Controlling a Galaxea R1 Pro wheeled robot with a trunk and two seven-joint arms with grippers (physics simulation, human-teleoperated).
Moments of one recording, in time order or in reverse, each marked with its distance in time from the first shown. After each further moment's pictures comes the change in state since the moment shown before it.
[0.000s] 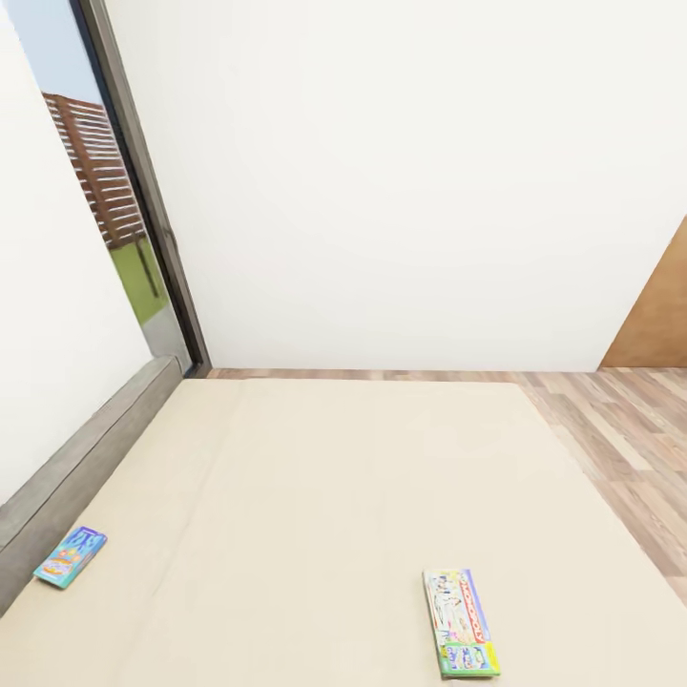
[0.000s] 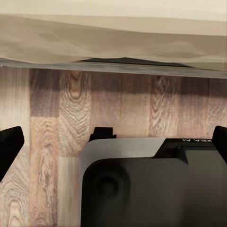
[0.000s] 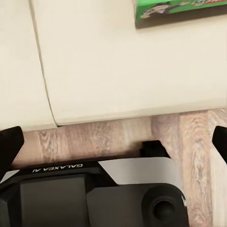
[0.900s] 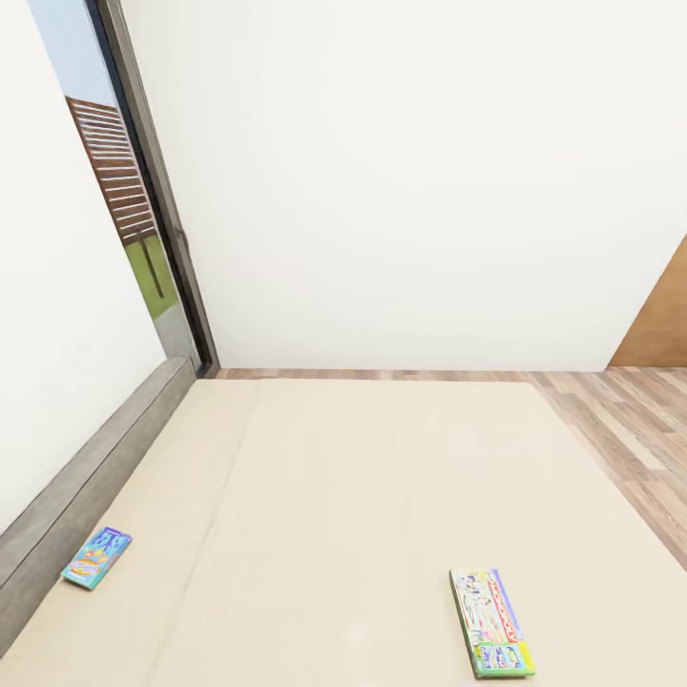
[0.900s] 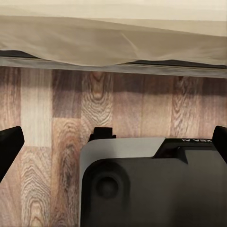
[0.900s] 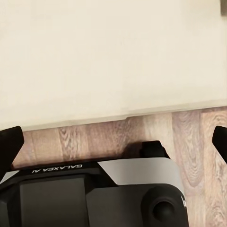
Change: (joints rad) left arm 0.000 -0.001 0.000 0.000 0.000 0.000 0.000; right arm 0.000 0.000 -0.001 0.000 0.000 -0.002 -0.002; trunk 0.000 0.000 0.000
